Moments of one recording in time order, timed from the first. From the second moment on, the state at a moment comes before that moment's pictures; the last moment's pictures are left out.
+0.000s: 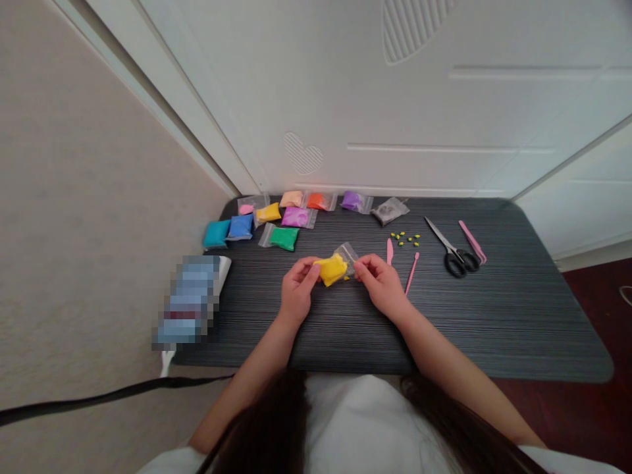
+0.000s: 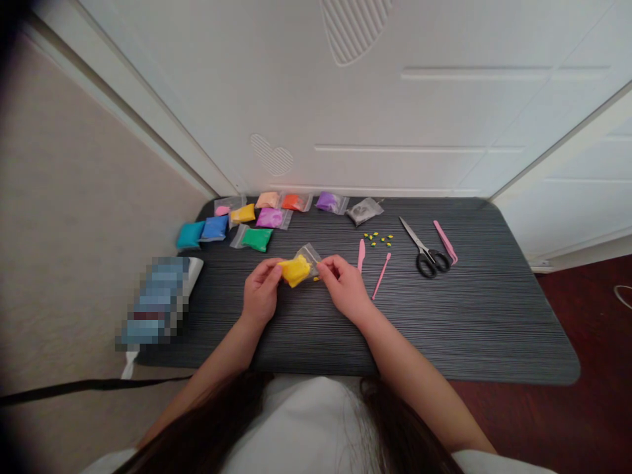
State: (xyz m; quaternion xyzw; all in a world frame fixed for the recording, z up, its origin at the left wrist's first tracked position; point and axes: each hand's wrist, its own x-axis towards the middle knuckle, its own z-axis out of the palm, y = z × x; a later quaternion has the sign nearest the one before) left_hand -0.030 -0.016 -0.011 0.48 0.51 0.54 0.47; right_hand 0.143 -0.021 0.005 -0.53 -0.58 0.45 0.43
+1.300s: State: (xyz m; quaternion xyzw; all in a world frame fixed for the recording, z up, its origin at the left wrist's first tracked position) left_hand -0.030 -0.003 -0.015 0.25 0.42 0.62 0.62; right_hand 0.127 -0.022 0.004 -0.55 -0.58 0.40 0.45
